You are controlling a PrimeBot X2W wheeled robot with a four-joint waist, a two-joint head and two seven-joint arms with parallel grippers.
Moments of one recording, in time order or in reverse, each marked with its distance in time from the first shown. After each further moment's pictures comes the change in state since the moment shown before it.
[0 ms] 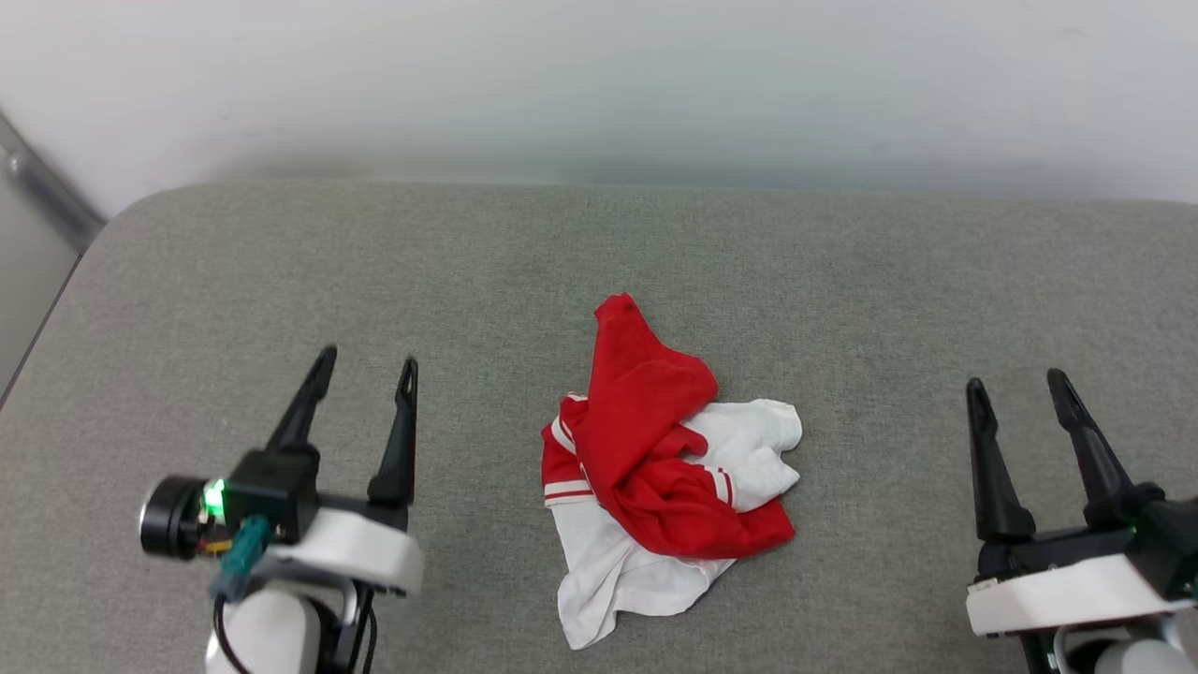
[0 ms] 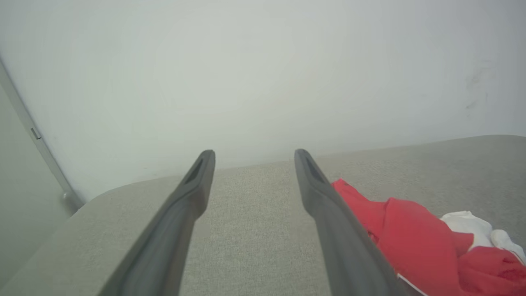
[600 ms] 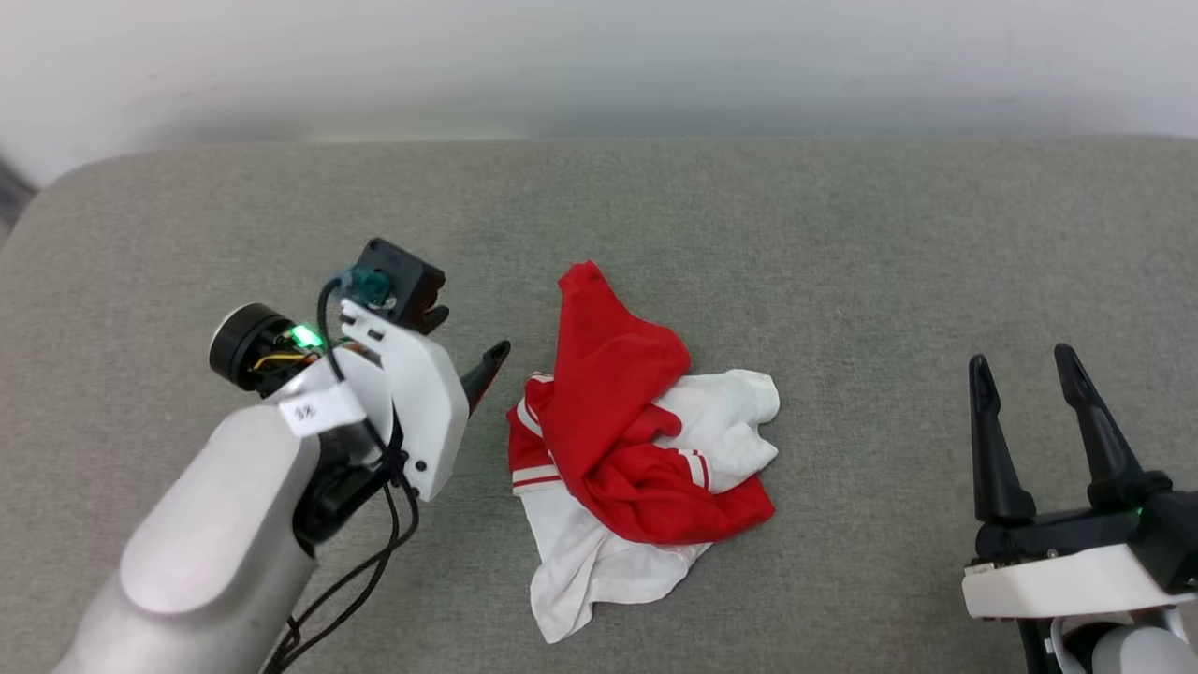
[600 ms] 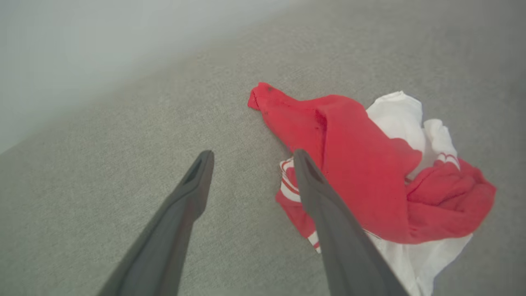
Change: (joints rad) left arm -0.437 0.291 -0.427 0.098 -0.427 -0.066 0.690; right arm 0.013 0.047 -0.027 -0.077 -0.055 0.000 0.000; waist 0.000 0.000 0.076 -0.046
